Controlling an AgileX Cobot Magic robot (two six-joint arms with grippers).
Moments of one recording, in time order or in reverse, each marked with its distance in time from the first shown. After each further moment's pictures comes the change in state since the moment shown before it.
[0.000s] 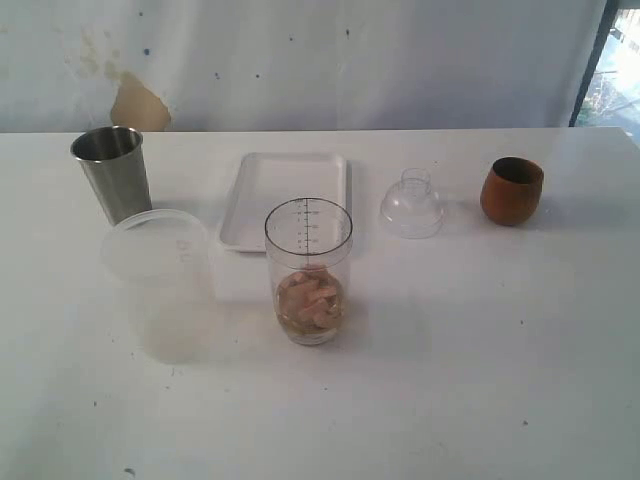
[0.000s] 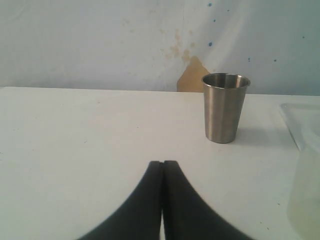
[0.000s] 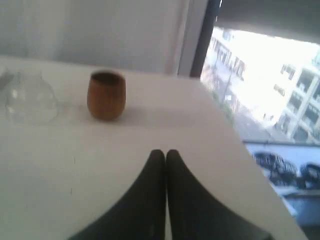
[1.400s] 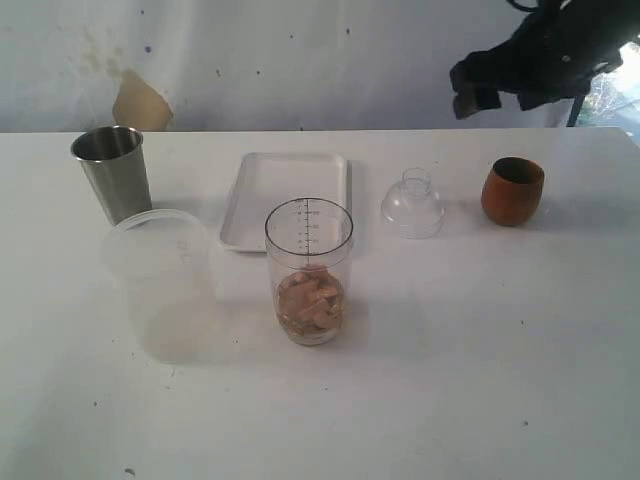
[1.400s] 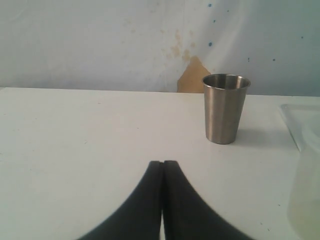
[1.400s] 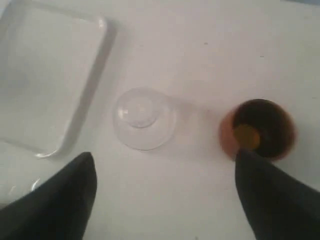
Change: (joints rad) left arm 0.000 0.000 0.000 0.000 -0.004 0.000; right arm 0.250 1.769 -1.556 0.249 0.609 -0.118
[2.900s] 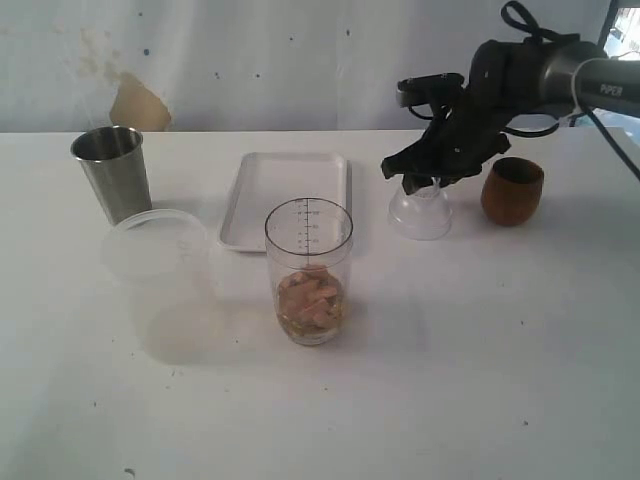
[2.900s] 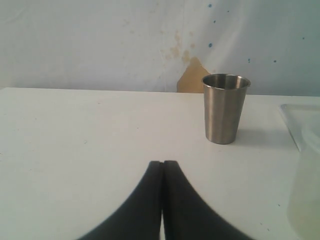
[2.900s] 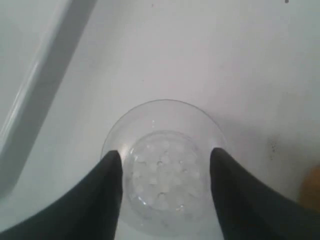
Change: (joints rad) left arm 0.000 0.000 0.000 0.000 0.000 0.000; right arm 0.087 0.484 -0.265 -0.064 -0.045 0.039
